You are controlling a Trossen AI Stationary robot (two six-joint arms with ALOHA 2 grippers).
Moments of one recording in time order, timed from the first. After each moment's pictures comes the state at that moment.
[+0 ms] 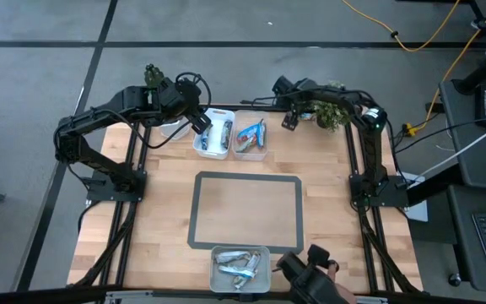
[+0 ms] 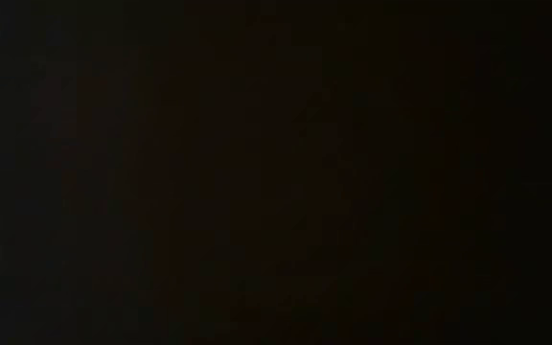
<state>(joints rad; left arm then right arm) 0.26 1.37 1.69 -1.18 -0.60 -0.31 -0.78 2.07 1.52 -0.87 0.28 -0.32</state>
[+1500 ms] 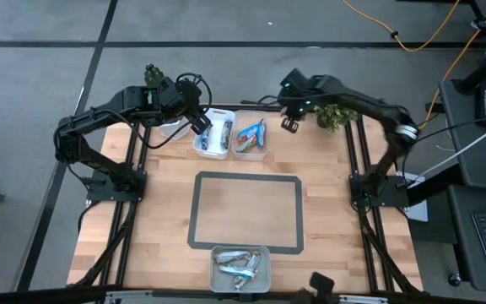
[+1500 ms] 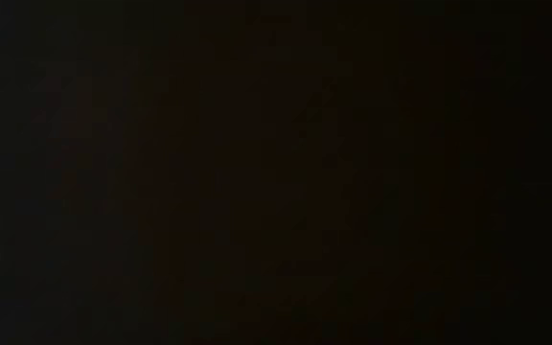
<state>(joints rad) 0.26 1.37 1.69 -1.18 -0.61 -0.28 -0.64 1.75 1.52 -1.00 0.03 -0.25</state>
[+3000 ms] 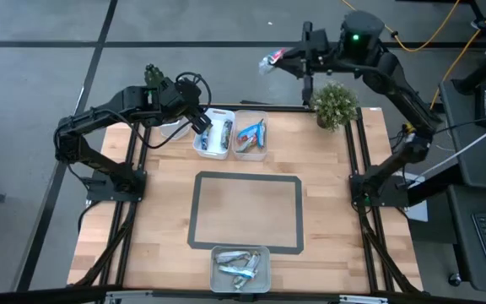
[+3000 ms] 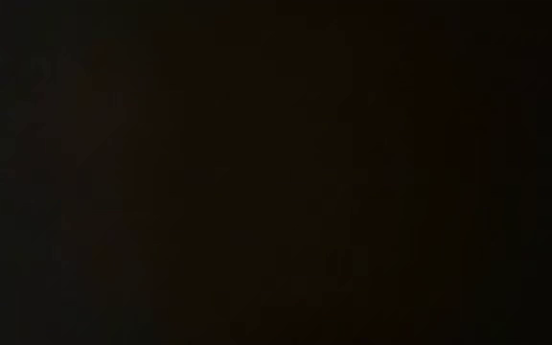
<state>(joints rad) 0.26 1.37 1.69 -1.18 -0.61 -0.30 -0.55 1.55 2.06 -0.57 -0.51 -0.21</state>
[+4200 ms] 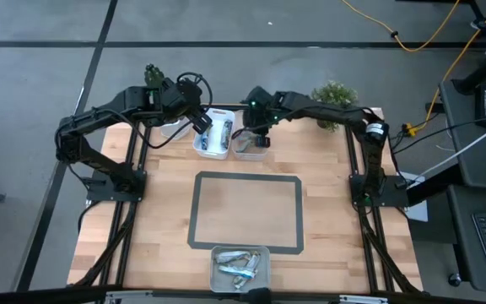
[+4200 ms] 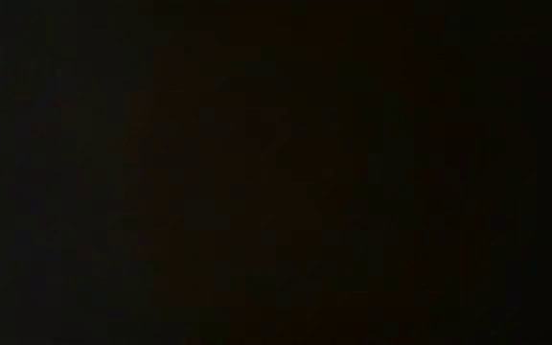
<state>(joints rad) 0.26 1.38 1.69 -1.18 -0.61 -0.31 -0.43 1.95 1.68 -0.76 -0.07 -0.45</state>
